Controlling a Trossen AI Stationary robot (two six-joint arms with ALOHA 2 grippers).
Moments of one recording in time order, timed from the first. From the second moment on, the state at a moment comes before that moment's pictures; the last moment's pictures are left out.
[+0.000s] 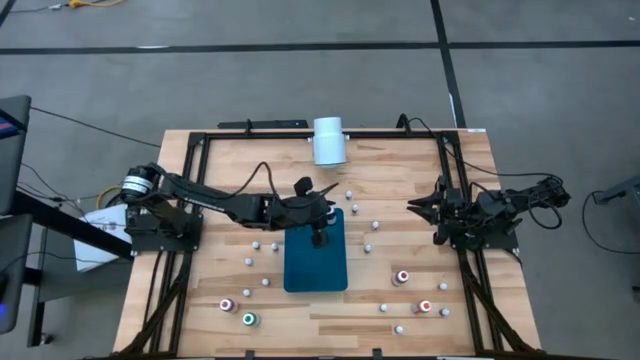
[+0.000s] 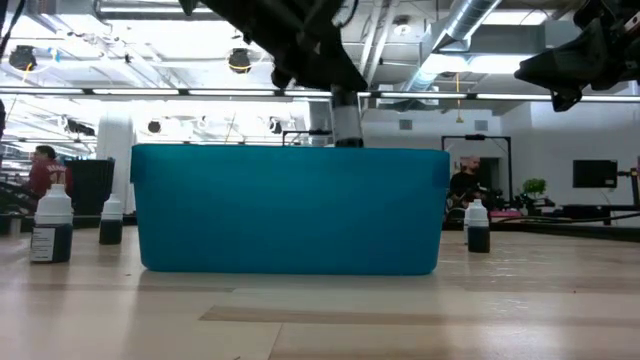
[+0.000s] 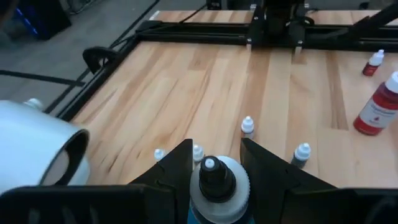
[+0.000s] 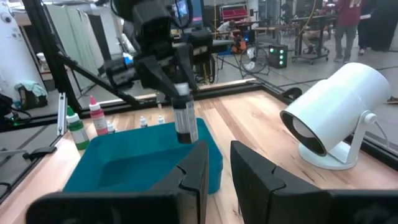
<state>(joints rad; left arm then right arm) -0.11 1.66 1.10 0.08 -0.44 -0.09 0.34 0.02 0.18 -0.23 0.47 0.10</state>
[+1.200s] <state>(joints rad) -0.16 1.84 1.07 0.20 -0.52 -0.13 0.34 0.02 0.18 -0.23 0.47 0.11</state>
